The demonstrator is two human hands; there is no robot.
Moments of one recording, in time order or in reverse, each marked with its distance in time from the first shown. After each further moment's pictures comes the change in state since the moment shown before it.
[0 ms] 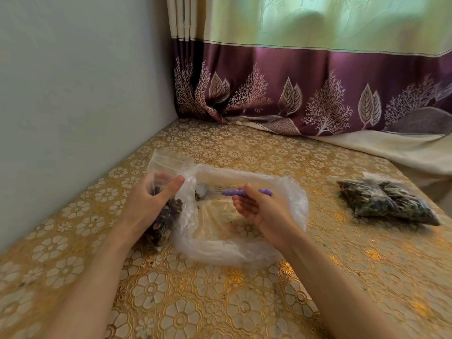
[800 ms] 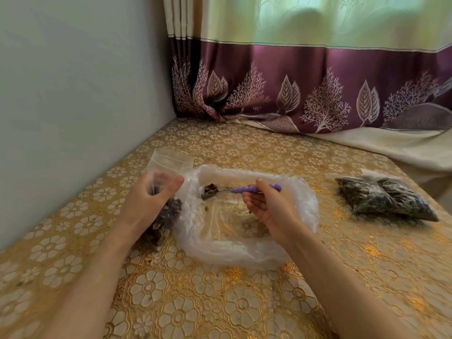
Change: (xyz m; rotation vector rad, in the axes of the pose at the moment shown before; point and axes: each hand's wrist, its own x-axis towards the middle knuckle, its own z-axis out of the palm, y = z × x) left_hand -0.001 -0.001 0.002 0.036 0.005 0.029; right_hand -0.002 -0.008 -0.005 -0.050 0.170 -0.044
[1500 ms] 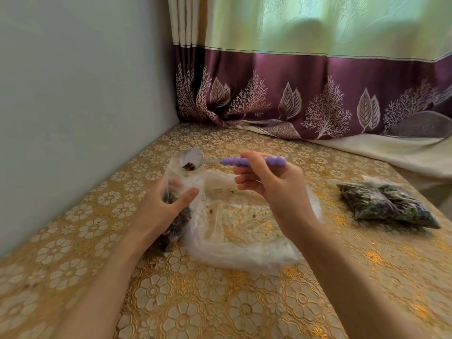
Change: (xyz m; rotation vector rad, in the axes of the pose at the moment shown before) left_hand -0.004 0.001 0.010 0.043 -0.011 -0.005; right_hand -0.039 -0.045 0.026 -0.152 -0.220 -0.507
